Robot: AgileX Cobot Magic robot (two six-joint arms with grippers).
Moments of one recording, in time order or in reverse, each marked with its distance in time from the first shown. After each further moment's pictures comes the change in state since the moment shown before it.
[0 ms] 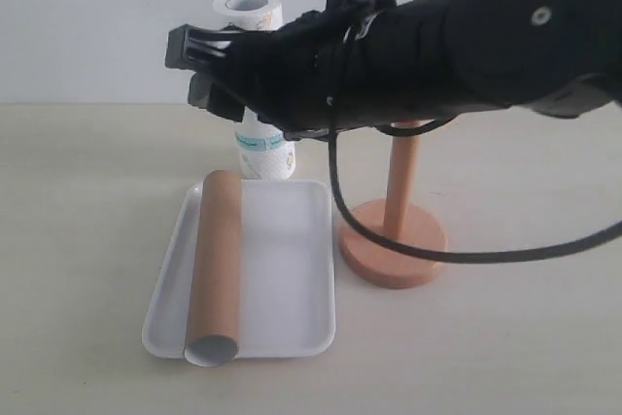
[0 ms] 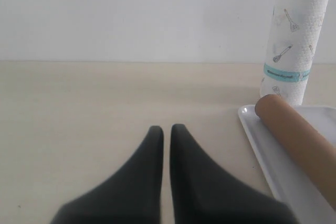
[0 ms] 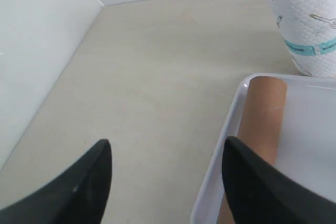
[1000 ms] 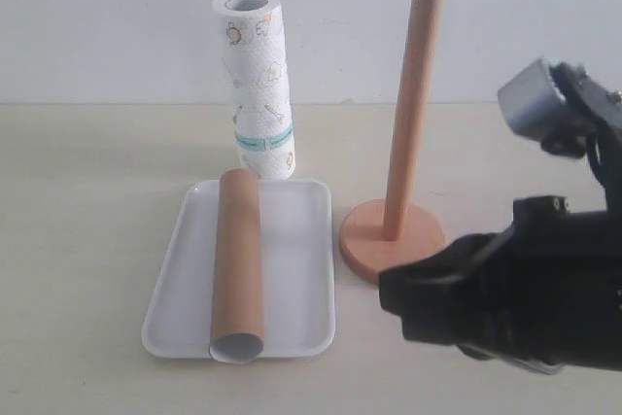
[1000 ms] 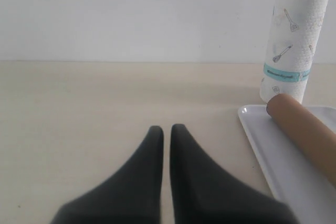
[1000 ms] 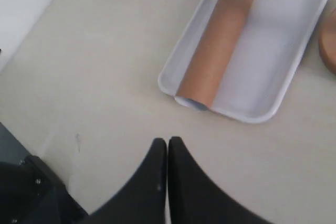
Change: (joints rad) left arm 0.000 0.000 0.000 0.000 0.000 0.000; right arm 0.000 -0.563 0.529 0.034 0.183 -0.079
